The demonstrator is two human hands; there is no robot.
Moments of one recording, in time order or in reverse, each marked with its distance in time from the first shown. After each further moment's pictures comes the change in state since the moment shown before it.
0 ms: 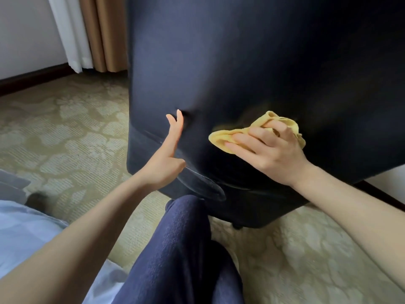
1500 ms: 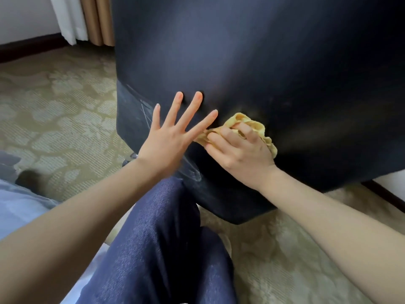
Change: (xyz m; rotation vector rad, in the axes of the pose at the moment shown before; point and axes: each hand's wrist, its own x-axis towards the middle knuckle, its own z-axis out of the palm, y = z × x) left_hand 0.024 -0.027 0.026 1.280 0.207 0.420; right_hand 0.001 -0.055 0.024 0.024 -0.192 0.021
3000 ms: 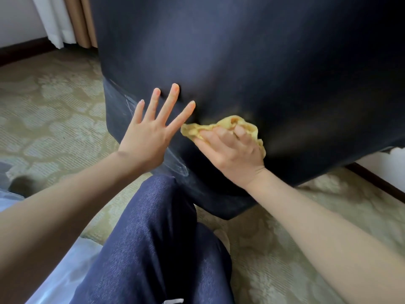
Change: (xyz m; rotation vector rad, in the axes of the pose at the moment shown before) left_hand -0.001 -0.007 -0.009 0.063 -0.098 -0.013; right_hand -0.011 -0.014 -0.001 0.013 0.156 0.208
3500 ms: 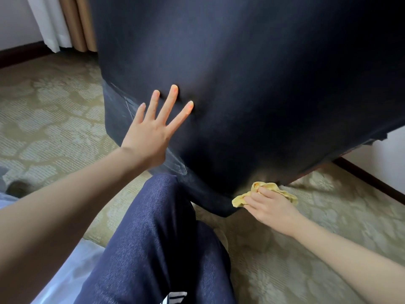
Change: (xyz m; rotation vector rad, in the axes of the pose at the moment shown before) left_hand 0.000 0.003 -0.017 -0.002 -0.122 -0.020; right_hand -0.139 0.007 -0.048 0.123 -0.840 -0.393
